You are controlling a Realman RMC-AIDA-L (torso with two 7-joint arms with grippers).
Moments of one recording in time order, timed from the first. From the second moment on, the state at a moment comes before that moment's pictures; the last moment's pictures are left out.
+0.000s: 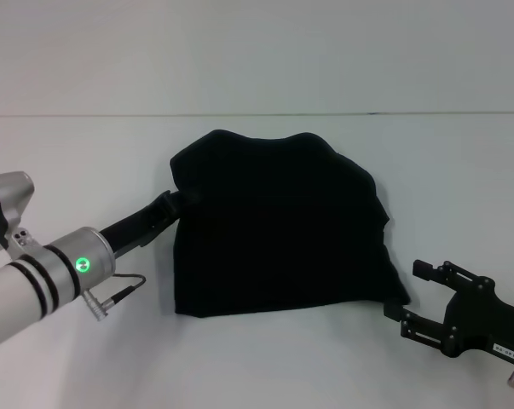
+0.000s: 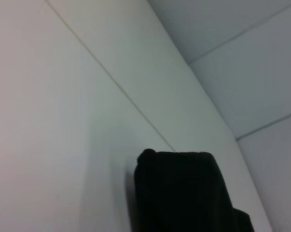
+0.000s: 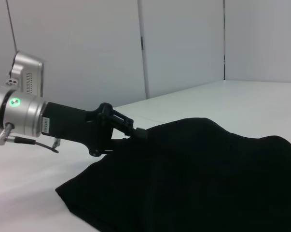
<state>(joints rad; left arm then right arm) -0.57 -2.16 0.92 0.31 1.35 0.87 -1.88 0.35 2.09 -0.71 -0.34 -1.72 -1.37 0.81</state>
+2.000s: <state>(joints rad) -0.21 -2.15 0.84 0.76 1.86 1.47 -1.15 0.31 2.09 -0.69 -0.32 -1.75 -1.39 0.73</state>
